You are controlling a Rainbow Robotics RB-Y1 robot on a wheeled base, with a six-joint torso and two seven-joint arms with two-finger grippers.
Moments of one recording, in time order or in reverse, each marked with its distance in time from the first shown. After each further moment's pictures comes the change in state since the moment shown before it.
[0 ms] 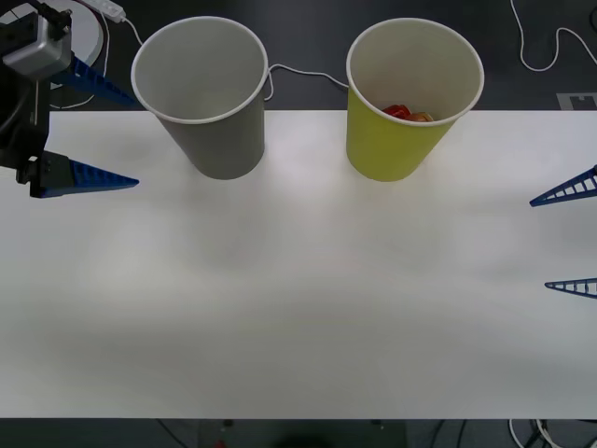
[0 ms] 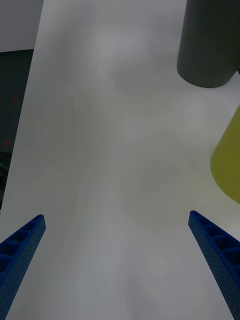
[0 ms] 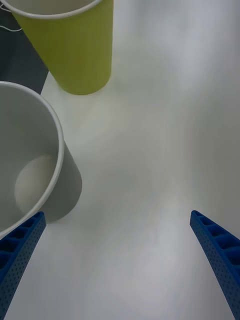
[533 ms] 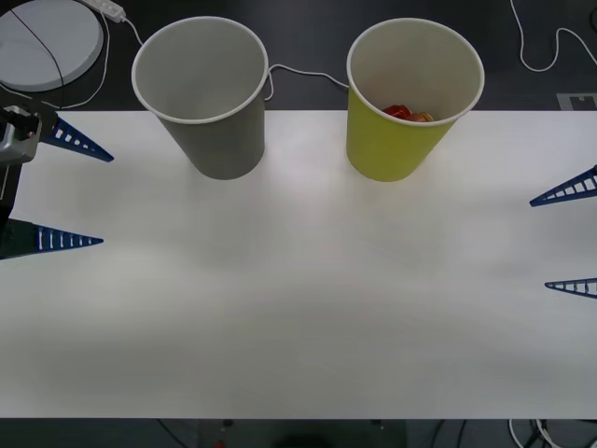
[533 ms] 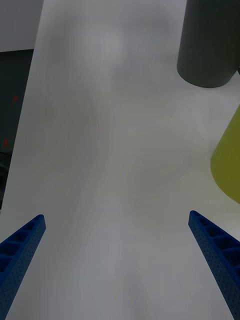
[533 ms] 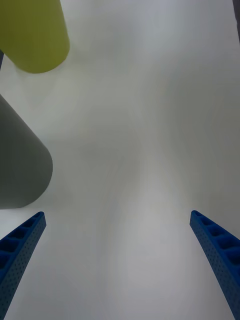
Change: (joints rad) right arm 0.000 0.000 0.000 0.000 0.000 0.000 0.000; left arm 0.233 -0.001 0.104 0.001 0.030 -0.033 -0.313
